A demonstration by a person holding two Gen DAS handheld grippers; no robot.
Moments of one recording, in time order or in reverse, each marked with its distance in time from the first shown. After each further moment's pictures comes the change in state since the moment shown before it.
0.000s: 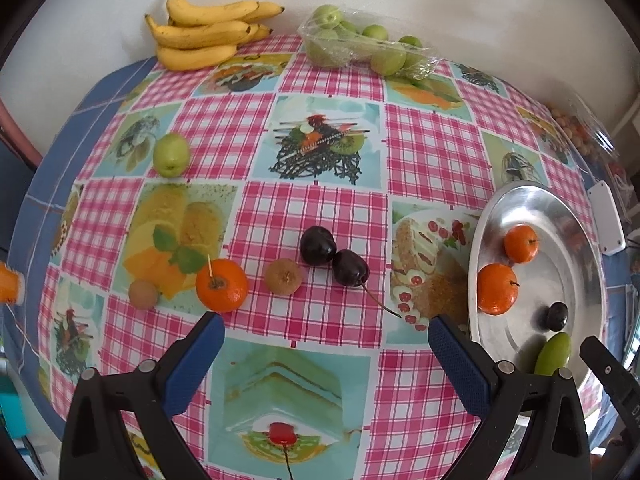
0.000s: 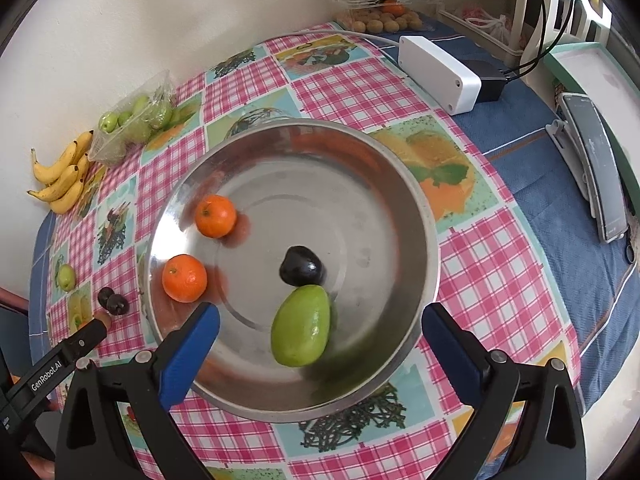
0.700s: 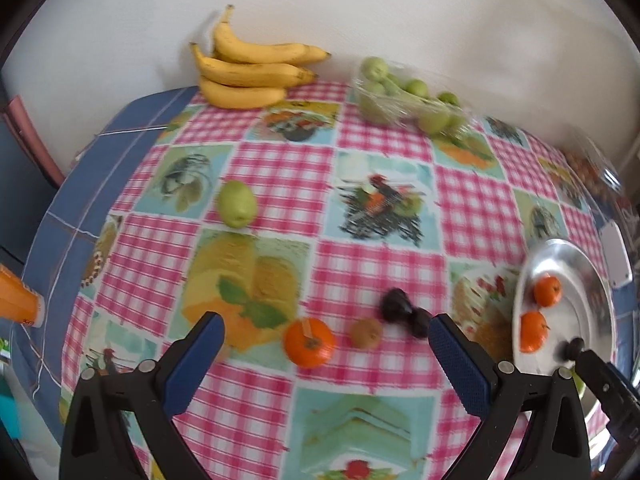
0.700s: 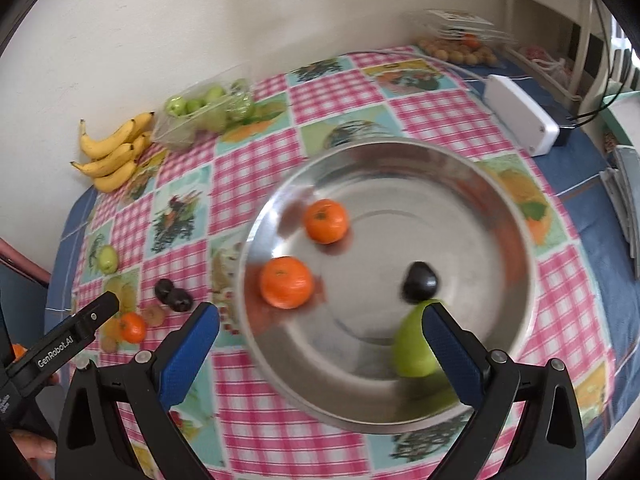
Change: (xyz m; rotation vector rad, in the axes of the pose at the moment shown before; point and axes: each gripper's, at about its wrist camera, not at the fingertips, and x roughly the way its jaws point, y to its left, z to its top) left arm -0.017 0.064 0.018 -0.056 -0.146 0.029; right arm 0.000 0.075 -0.009 -0.124 -0.065 0.107
